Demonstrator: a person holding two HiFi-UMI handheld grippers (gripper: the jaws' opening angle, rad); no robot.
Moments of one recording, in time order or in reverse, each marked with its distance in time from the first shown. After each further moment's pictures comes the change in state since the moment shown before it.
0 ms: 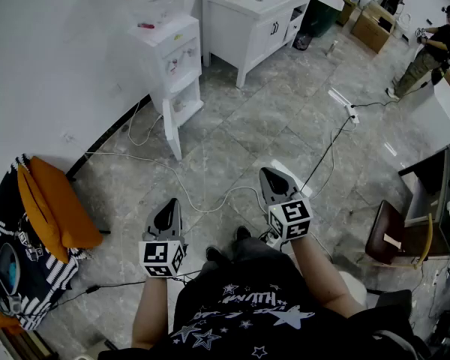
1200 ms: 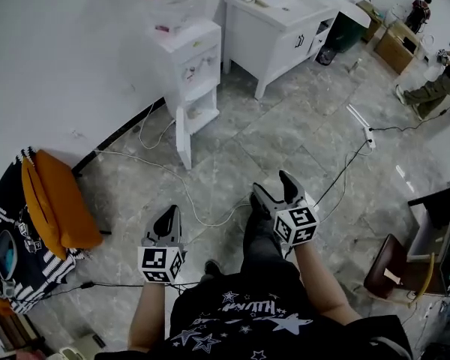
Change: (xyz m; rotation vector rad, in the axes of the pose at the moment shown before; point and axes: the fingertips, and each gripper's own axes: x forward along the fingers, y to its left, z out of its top) left arm 0.059 0.037 0.002 -0.025 0.033 0.089; right arm 0.092 -0.040 -0.005 0.121 -0.006 0.120
